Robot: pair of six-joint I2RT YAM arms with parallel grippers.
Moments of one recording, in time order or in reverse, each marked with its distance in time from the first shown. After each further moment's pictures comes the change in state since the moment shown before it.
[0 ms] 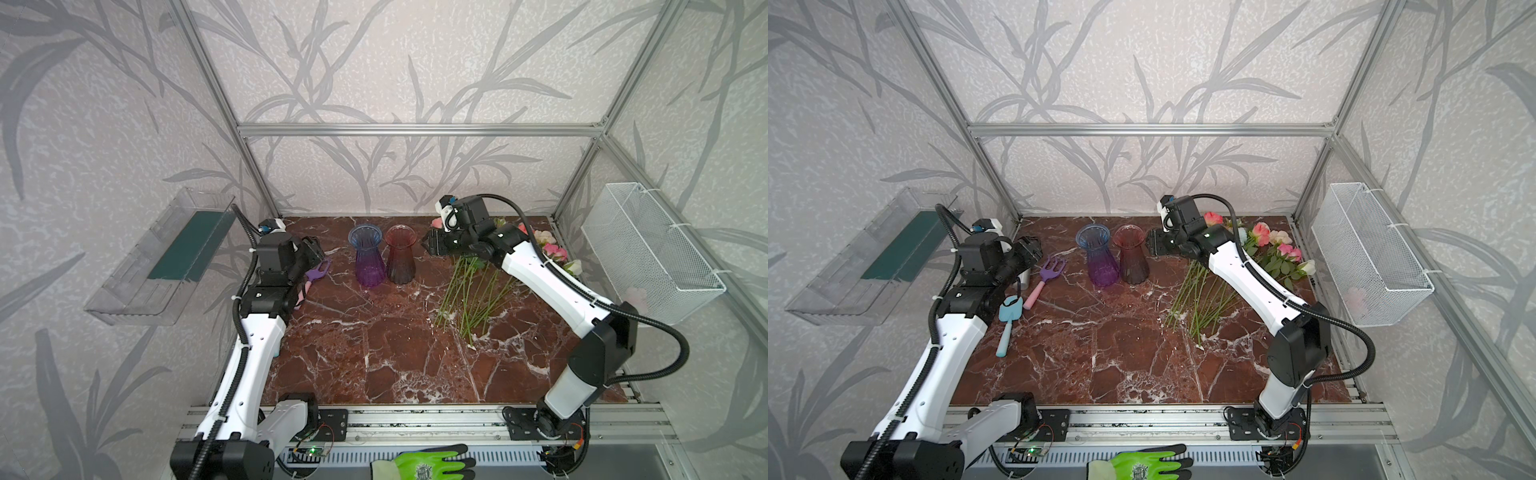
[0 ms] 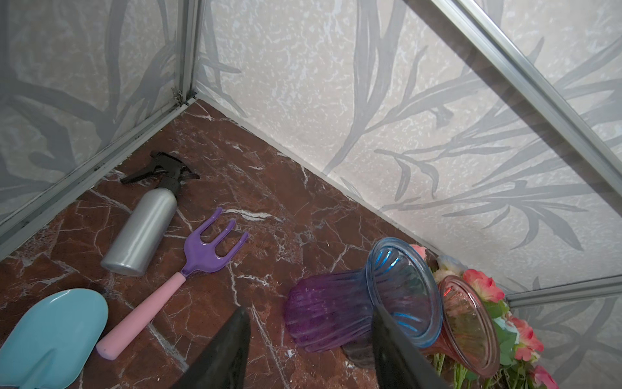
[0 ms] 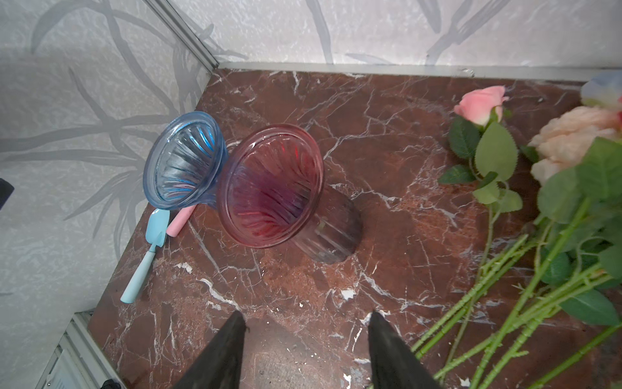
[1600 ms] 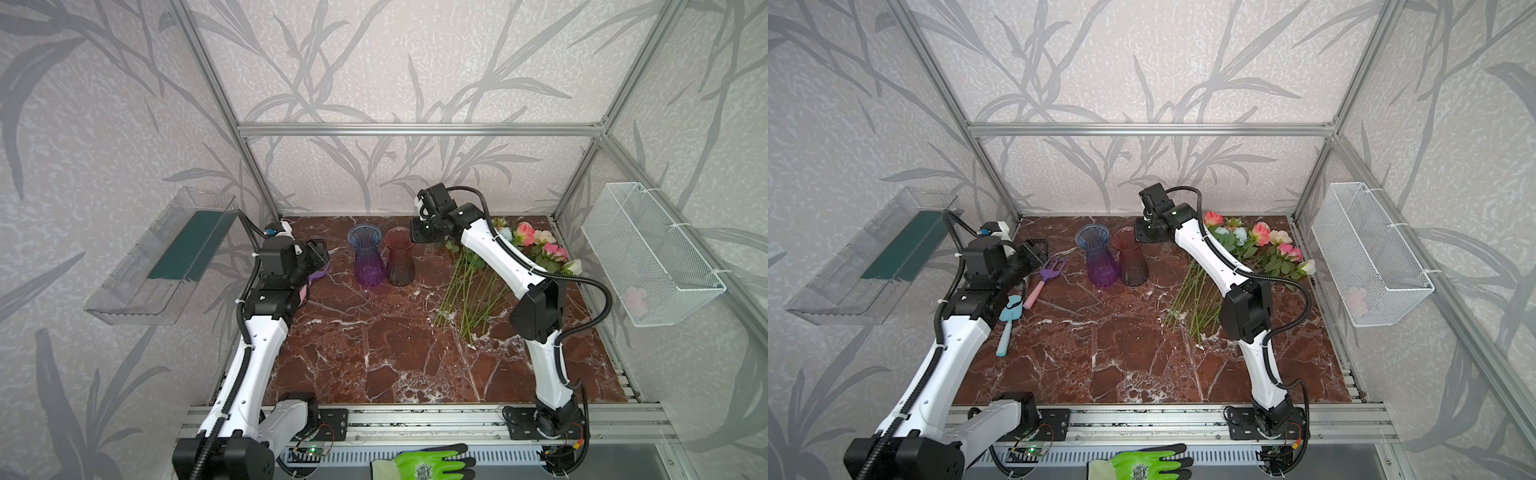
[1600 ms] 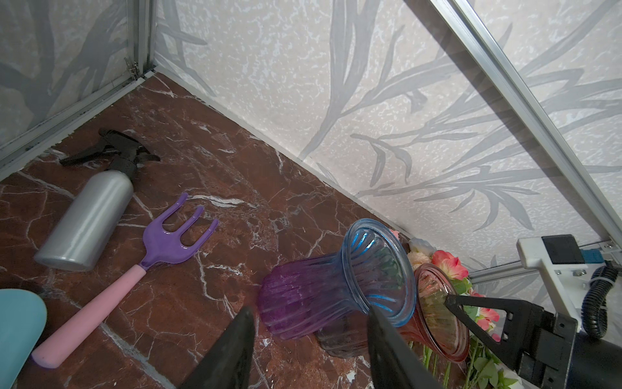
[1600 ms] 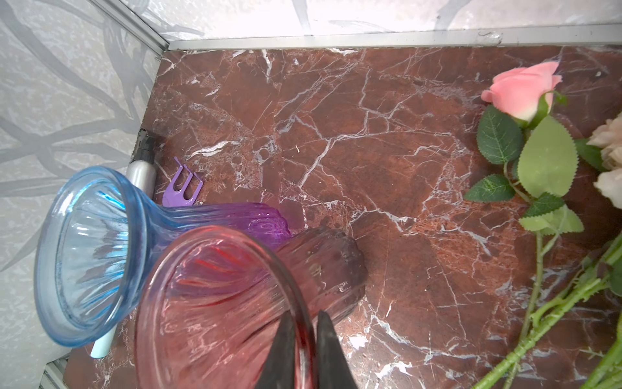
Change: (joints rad) left arm 0.001 -0.011 -0.060 0.077 0.095 -0.040; right arm 0.018 0.422 0.516 -0.229 0.059 0.053
